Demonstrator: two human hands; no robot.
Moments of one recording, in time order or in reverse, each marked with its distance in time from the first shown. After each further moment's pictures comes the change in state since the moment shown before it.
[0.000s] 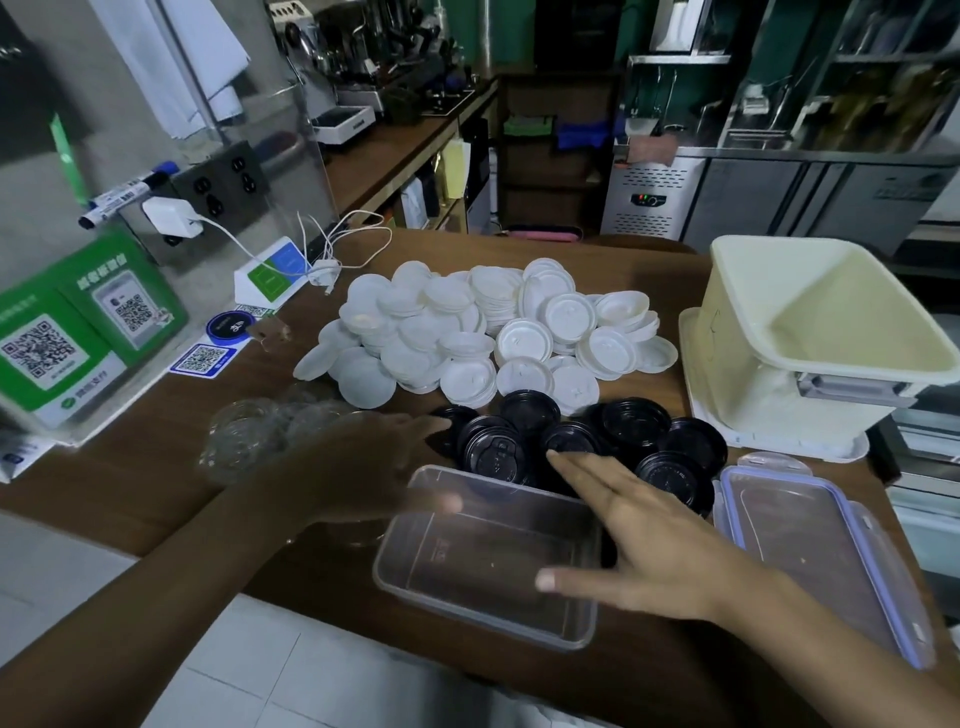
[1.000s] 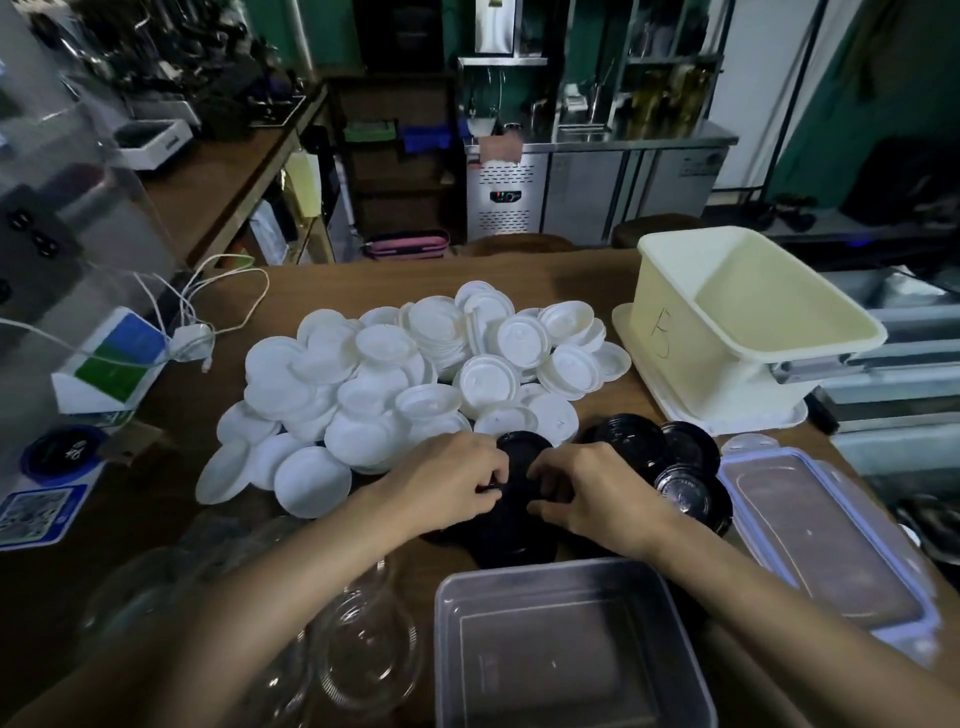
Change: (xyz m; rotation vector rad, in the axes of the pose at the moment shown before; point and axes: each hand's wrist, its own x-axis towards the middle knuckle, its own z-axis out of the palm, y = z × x) left_hand 0.124 0.006 -0.004 -0.035 -0.043 0.449; right_hand 0.122 0.014 0.026 0.168 0.279 0.427
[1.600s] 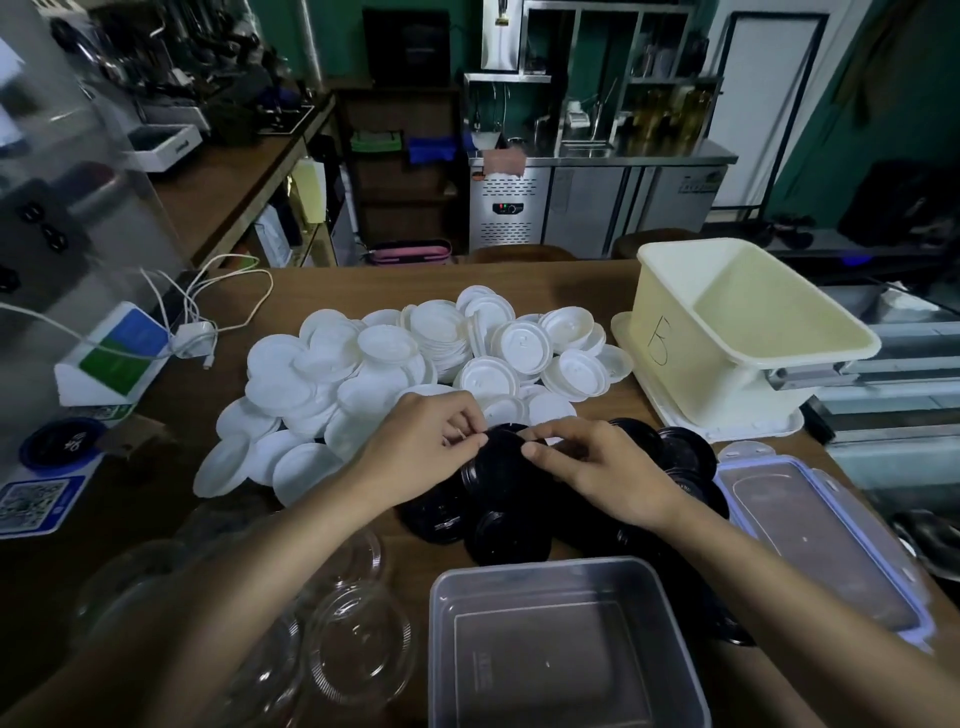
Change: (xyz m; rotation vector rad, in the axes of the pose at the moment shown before) left_hand -0.015 -0.013 -0.018 -0.465 0.383 -0.139; right_hand 0.003 -0.005 -0.019 0.423 0.041 0.069
